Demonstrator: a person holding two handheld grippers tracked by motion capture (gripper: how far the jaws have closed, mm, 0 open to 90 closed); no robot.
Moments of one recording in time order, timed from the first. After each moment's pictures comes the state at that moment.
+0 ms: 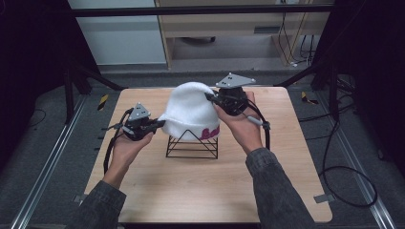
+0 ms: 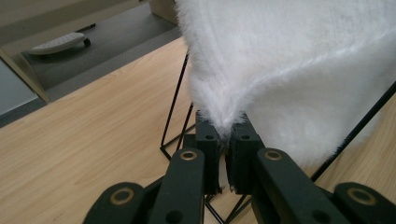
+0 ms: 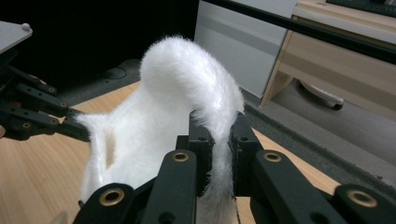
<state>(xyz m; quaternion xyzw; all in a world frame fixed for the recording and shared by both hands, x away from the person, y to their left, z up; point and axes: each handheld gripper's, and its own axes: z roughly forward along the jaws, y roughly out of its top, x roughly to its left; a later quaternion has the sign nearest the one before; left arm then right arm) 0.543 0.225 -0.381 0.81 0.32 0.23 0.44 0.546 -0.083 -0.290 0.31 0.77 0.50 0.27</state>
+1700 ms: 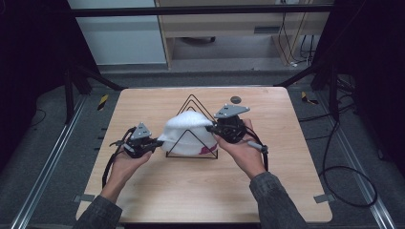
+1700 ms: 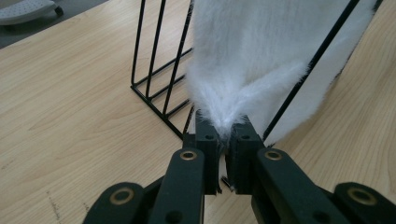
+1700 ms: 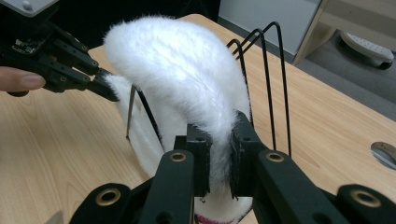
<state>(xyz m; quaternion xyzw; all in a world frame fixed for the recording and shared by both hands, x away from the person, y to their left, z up) 0.524 0.235 -0.436 0.84 0.31 0.19 0.41 0.511 -0.083 -0.351 0.31 0.81 0.45 0.20</state>
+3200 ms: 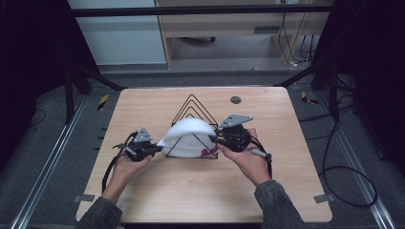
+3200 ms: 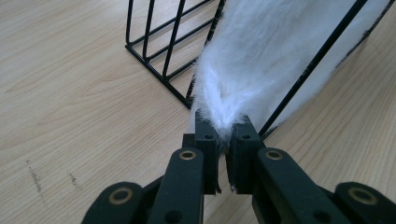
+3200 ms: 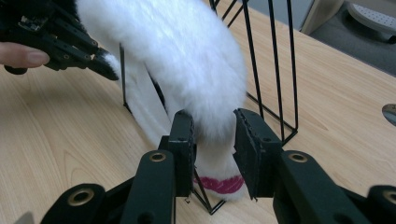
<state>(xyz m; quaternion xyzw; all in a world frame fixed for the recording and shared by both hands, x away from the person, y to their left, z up) 0.530 0.241 -0.464 0.85 0.33 0.18 0.38 0.503 -0.097 -0.380 0.33 0.82 0.43 0.19</state>
